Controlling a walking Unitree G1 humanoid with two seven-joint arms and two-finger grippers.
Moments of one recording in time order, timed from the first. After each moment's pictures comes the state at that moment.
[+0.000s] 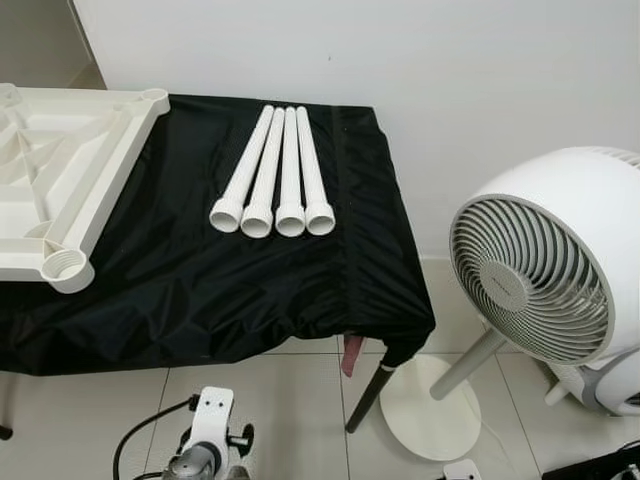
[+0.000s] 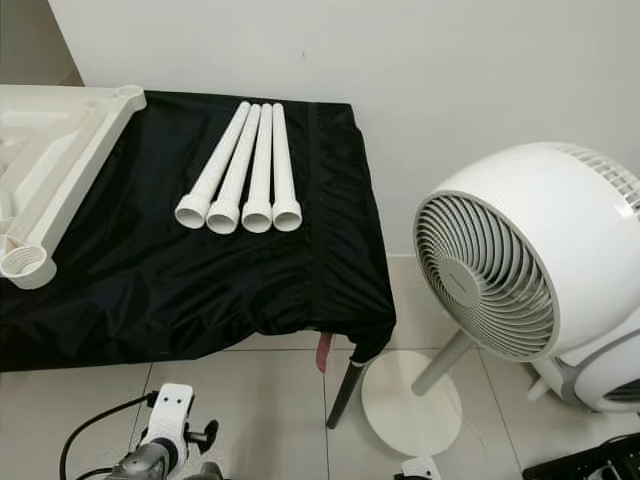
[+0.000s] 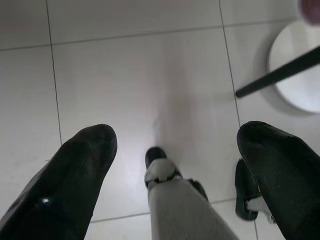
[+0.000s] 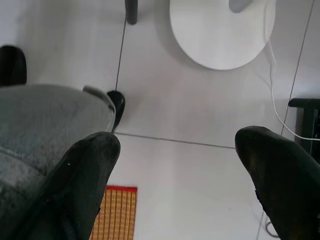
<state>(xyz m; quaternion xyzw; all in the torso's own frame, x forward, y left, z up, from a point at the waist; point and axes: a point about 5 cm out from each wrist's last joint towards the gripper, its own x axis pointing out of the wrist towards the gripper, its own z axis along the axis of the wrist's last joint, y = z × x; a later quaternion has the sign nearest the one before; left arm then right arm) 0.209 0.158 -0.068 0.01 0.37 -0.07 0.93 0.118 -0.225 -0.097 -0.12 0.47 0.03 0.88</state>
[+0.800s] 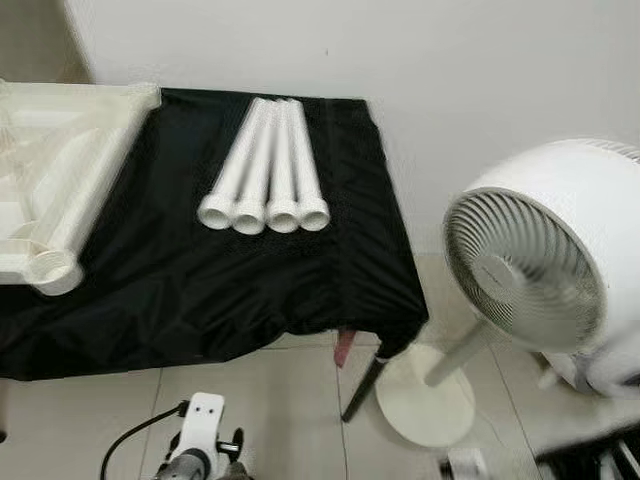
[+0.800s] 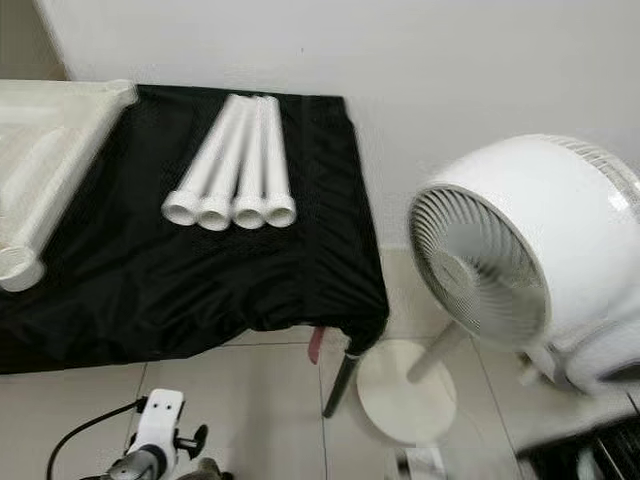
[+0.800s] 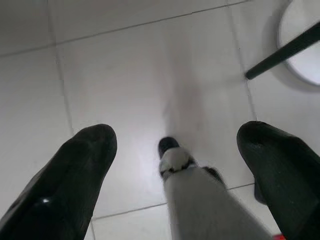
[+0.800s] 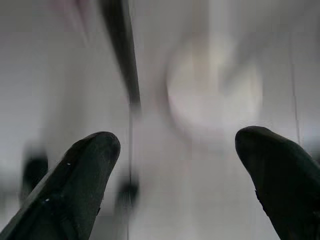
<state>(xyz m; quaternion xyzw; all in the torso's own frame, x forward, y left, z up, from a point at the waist) 0.201 0.170 -0.070 0.04 0.37 -0.08 0.93 0.219 -0.199 -0.052 -0.06 0.30 0.02 0.95</state>
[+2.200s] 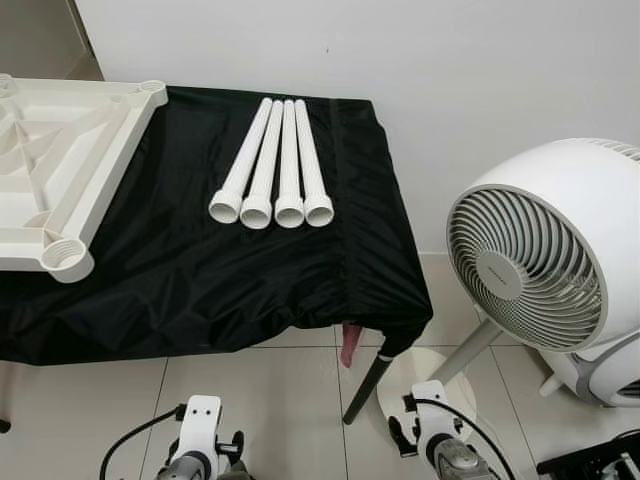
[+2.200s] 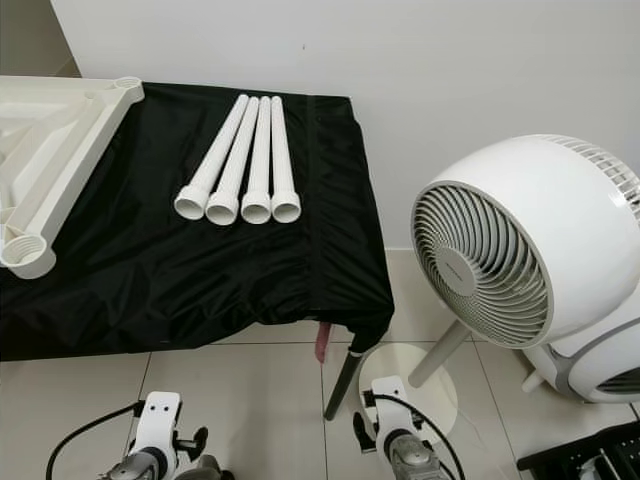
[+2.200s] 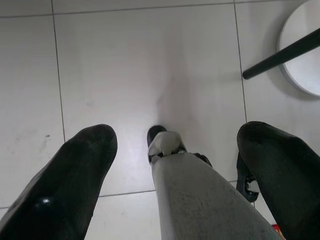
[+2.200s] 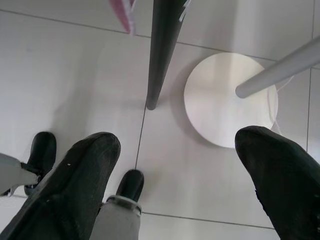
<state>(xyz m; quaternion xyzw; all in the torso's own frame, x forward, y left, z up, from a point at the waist) 0.193 0.170 -0.077 0.00 0.40 -0.05 0.92 0.207 -0.182 -0.066 -0.08 0.35 0.06 0.93</state>
